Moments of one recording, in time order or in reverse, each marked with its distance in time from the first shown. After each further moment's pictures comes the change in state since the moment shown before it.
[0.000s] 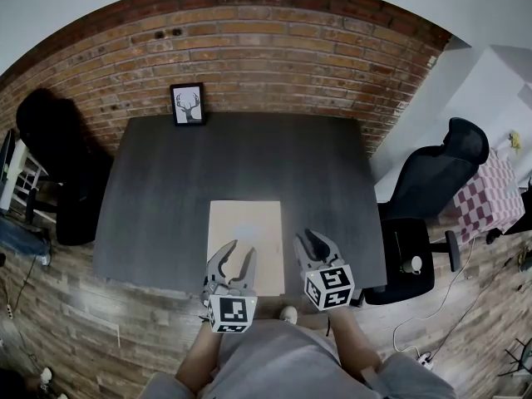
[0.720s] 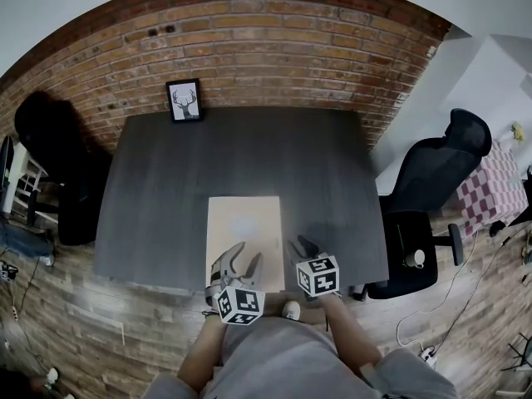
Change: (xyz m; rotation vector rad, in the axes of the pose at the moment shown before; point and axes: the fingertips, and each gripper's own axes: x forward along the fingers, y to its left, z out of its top) left arm 0.027 -0.039 -0.068 0.183 0.212 -0.101; right arm 0.033 -0.008 -0.109 0.094 0.257 0.040
